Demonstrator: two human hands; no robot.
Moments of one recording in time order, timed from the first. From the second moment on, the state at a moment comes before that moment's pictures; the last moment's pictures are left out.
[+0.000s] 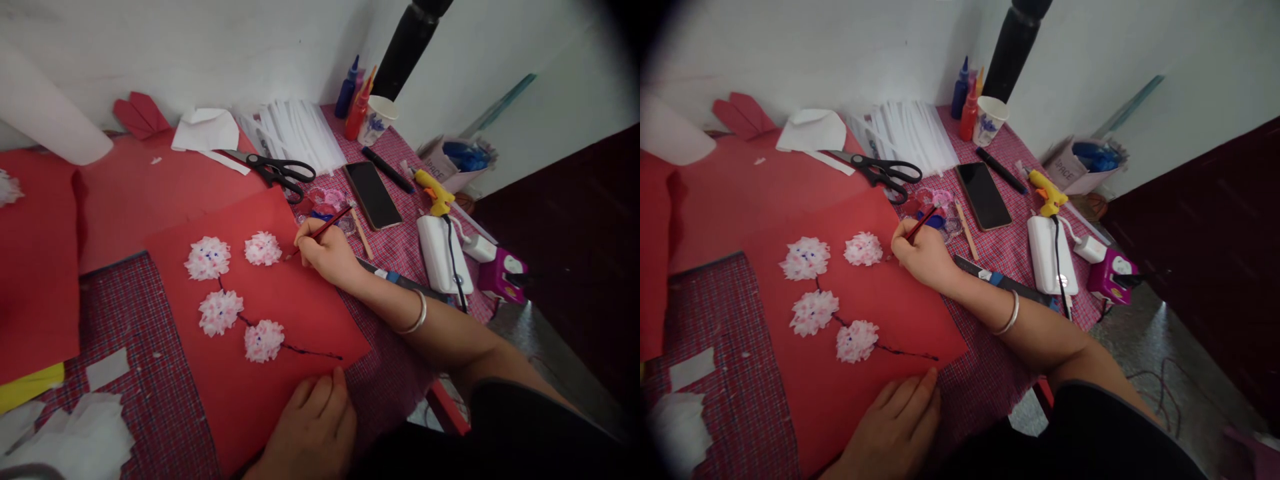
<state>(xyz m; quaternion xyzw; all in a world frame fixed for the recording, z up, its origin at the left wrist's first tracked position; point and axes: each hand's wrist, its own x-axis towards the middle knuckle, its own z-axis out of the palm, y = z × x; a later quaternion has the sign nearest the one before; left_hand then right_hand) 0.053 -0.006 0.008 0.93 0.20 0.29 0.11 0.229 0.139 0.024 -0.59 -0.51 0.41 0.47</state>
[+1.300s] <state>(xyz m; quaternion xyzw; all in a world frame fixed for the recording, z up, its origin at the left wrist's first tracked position) 0.051 -0.006 0.009 0.94 0.19 0.27 0.12 0.225 0.134 0.029 -0.57 -0.56 0.41 0.43</state>
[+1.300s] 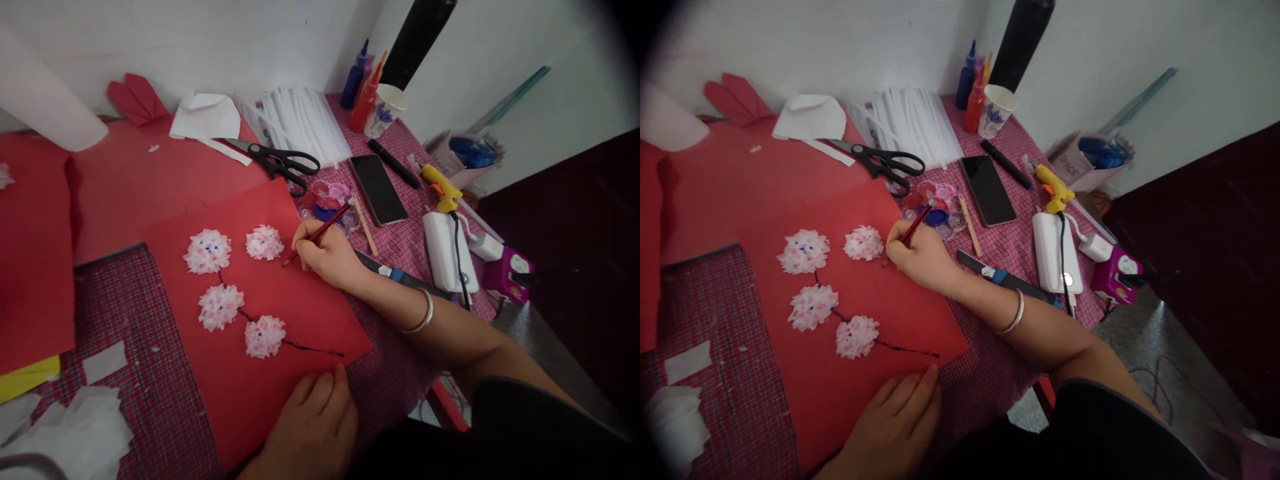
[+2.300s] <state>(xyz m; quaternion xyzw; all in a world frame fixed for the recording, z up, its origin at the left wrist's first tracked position) 0.052 -0.004 0.011 0.93 0.19 0.28 0.12 0.231 0.136 0.024 -0.55 -0.50 0.45 0.50</state>
